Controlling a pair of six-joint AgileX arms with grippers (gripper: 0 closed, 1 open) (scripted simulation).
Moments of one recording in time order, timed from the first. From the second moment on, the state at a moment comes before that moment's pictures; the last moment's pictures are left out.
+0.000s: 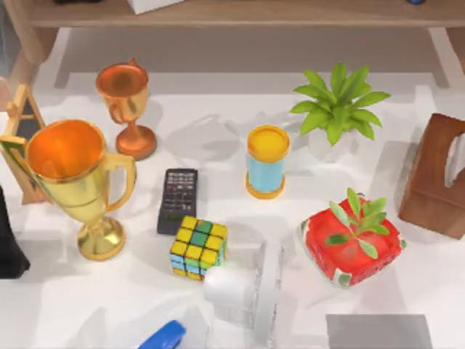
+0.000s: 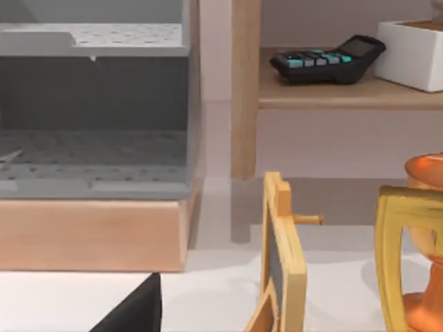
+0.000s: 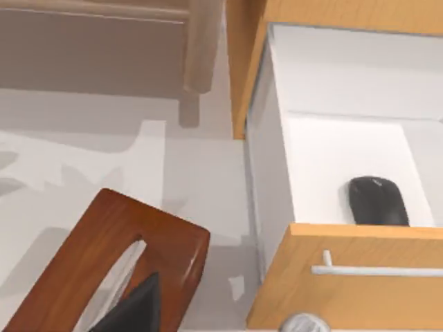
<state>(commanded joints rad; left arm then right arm) 0.00 0.00 0.00 0.00 0.00 0.00 -0.13 0.88 0.85 -0.49 -0.01 -0.14</state>
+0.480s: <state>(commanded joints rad) 0.00 0.00 0.00 0.00 0.00 0.00 -0.29 1.82 1.72 -0.97 -0.01 -0.29</state>
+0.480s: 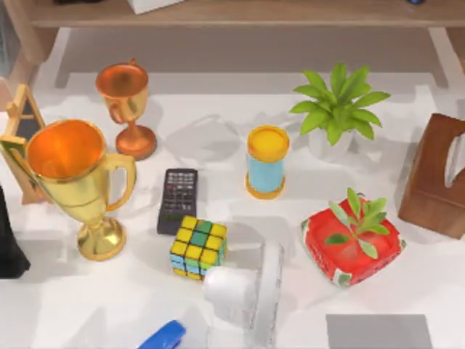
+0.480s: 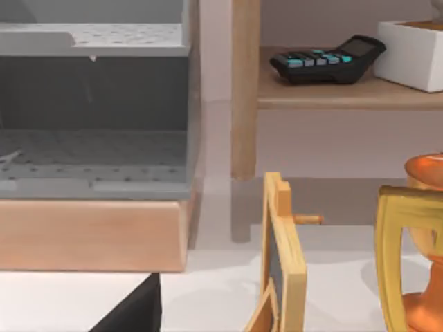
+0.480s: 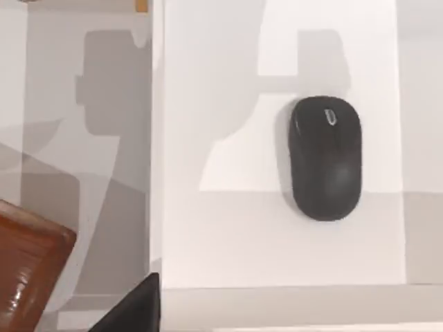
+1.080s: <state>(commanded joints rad) 0.00 0.00 0.00 0.00 0.00 0.00 -0.38 2.56 2.45 -1.35 -0.03 -0.41</state>
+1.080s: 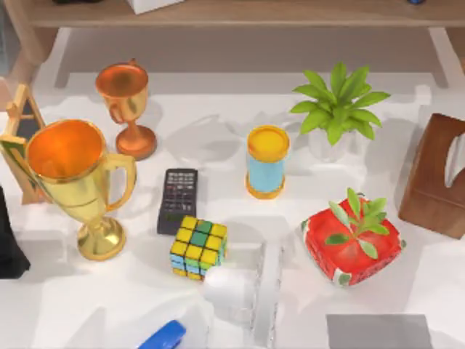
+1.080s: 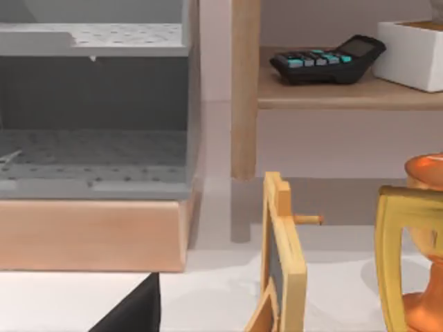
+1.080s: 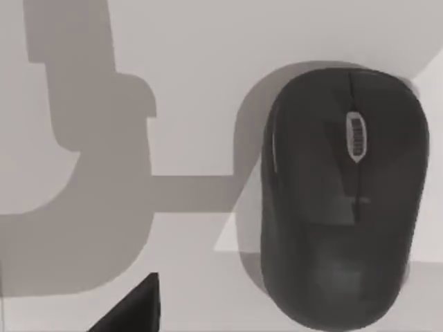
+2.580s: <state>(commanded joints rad) 0.00 0.00 0.00 0.00 0.00 0.00 -0.37 2.61 2.40 -1.26 -0.03 -0.42</state>
